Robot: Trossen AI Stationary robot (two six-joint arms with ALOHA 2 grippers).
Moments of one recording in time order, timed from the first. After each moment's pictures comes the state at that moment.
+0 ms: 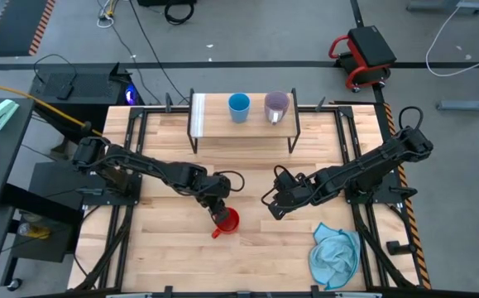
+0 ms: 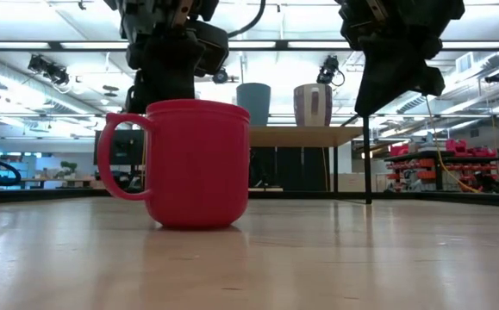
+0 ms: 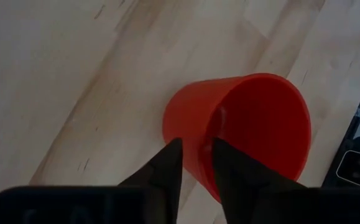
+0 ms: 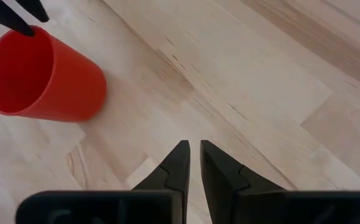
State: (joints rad) left arm -0.17 1.66 1.15 -0.58 0.10 -0.78; right arm 0.35 1.47 1.01 -0.65 0.35 1.10
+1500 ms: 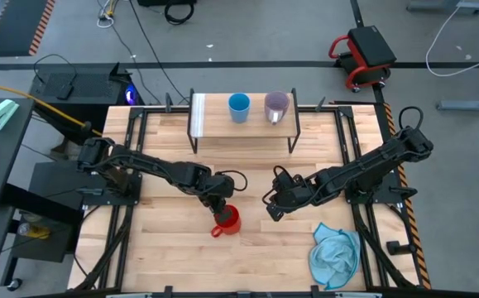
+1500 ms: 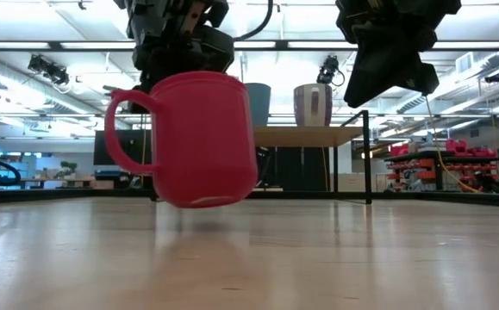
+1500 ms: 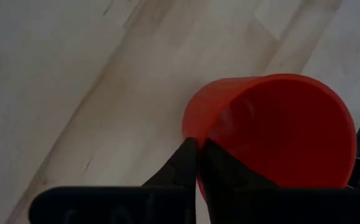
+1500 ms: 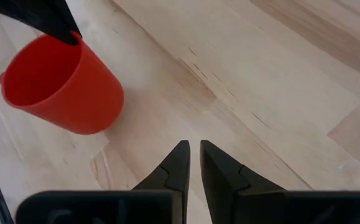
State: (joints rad) left arm -0.16 1.70 1.21 -0.63 0.10 -0.80; right arm 0.36 1.46 1.01 -0.58 0.35 1.10
